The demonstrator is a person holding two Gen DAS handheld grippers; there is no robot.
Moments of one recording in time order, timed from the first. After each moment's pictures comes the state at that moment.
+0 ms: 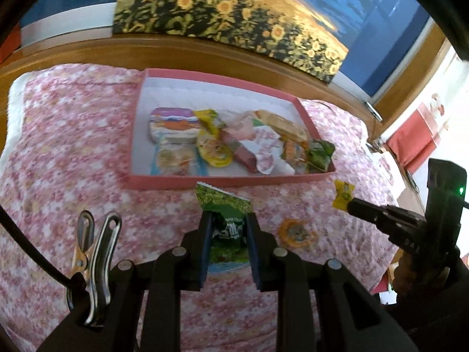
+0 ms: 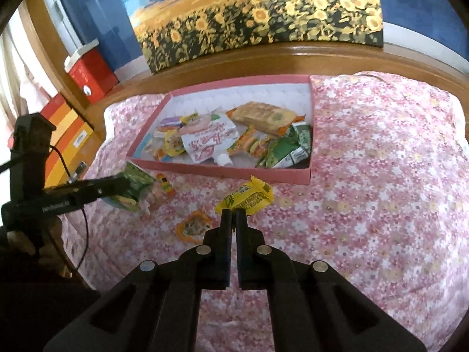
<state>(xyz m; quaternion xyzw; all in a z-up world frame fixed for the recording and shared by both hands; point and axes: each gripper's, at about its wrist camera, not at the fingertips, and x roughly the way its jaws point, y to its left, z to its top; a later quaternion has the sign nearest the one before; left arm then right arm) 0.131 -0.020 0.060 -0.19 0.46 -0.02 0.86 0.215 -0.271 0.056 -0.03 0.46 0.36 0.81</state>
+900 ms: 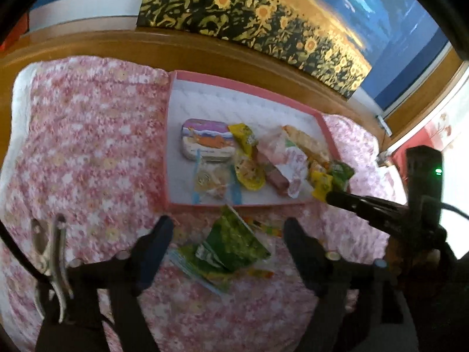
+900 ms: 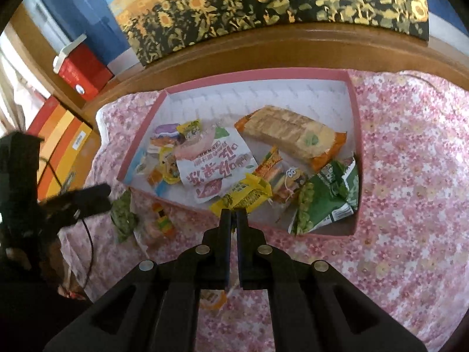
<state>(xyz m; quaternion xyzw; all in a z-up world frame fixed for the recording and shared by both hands) 0.147 0.025 0.056 -0.24 0.48 -0.01 0.84 0.276 -0.211 0.037 -0.03 0.52 0.38 0.77</state>
